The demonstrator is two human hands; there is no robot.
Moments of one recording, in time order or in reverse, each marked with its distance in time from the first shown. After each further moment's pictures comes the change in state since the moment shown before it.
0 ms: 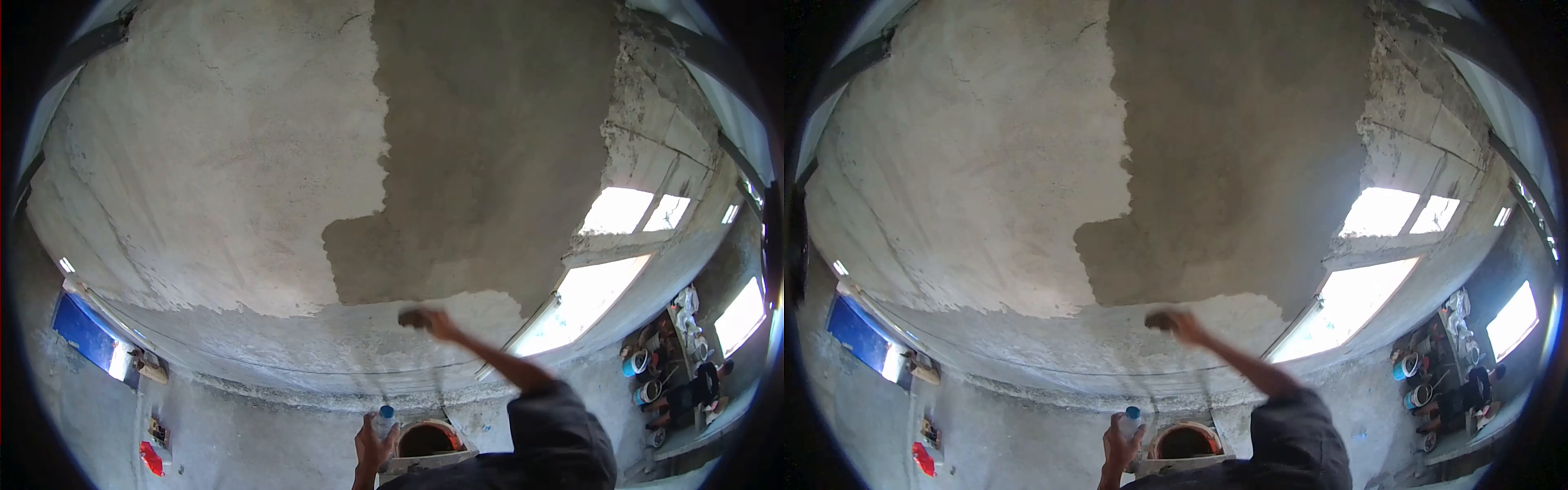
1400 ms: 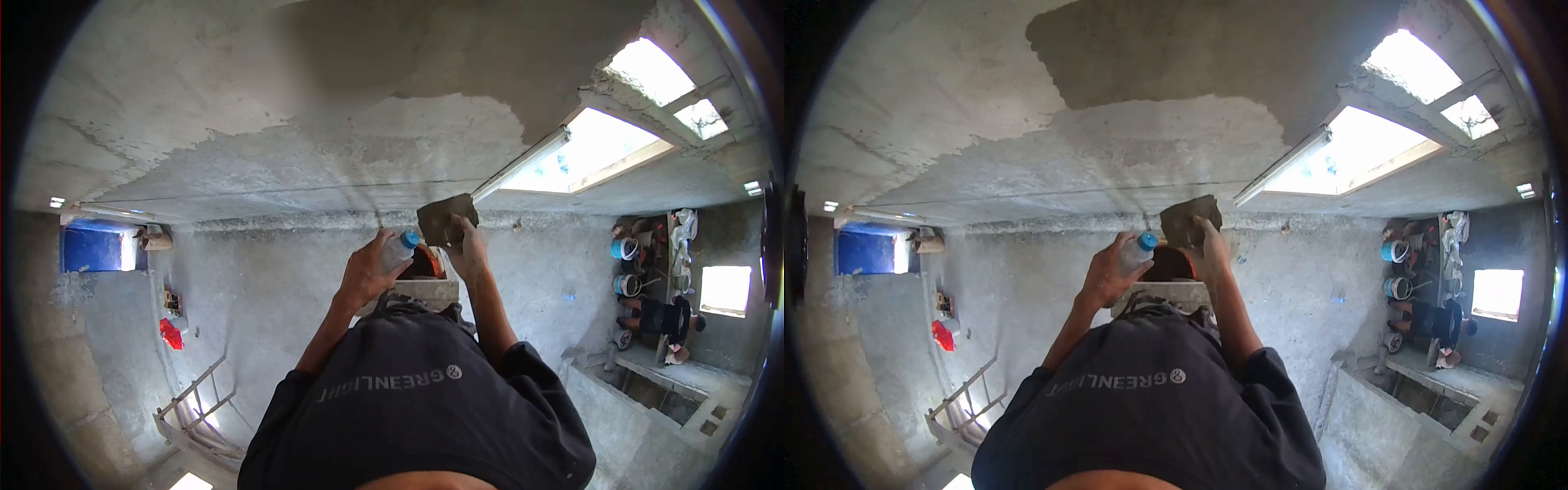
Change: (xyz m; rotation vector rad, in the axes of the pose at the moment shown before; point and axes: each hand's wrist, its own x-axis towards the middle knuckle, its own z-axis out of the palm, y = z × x) left_hand -0.011 0.085 0.001 0.057 -0.454 0.176; right_hand -0.221 -0.166 -0.027 1.568 0.653 1.170
